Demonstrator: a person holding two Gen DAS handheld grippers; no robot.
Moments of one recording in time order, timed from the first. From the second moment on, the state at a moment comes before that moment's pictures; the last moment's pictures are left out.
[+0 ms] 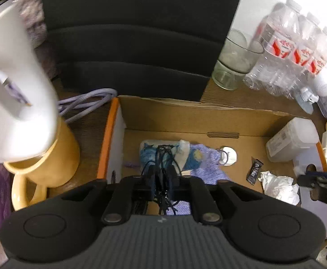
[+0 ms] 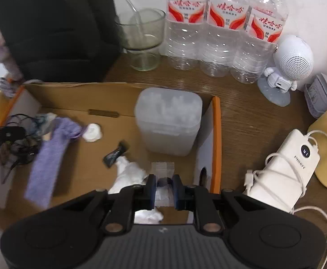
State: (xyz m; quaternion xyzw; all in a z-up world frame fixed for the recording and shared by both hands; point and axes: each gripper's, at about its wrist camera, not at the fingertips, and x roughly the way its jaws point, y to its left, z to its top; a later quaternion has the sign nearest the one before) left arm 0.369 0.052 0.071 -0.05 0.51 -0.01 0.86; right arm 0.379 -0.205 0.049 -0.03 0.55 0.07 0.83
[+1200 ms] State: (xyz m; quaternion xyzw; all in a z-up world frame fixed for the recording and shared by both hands) left arm 0.185 -0.002 0.143 -0.02 0.24 0.02 0.97; right arm 0.206 -0.196 0.132 0.04 0.27 0.10 0.96
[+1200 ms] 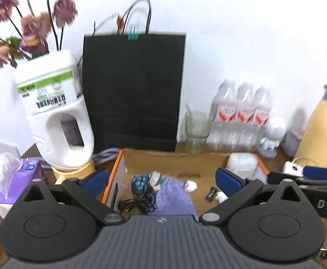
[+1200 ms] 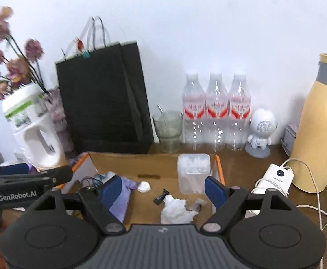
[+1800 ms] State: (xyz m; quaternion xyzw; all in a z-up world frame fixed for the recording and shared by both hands) left arm 0.059 0.001 0.100 -0.01 0.14 0.02 0.99; right arm 0.086 -0.190 0.084 0.02 0.21 0.10 0.97
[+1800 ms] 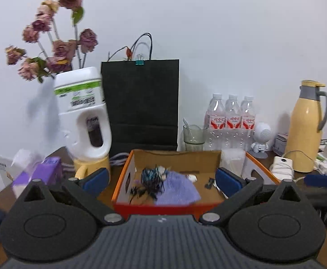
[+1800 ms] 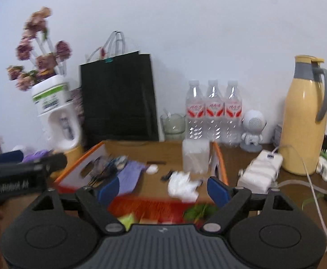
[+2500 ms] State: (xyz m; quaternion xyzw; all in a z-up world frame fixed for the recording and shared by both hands) left arm -0.012 -0.026 0.055 0.04 0.17 -0.09 0.98; right arm -0.036 -0.235 0.045 0.00 0.22 0.08 0.97
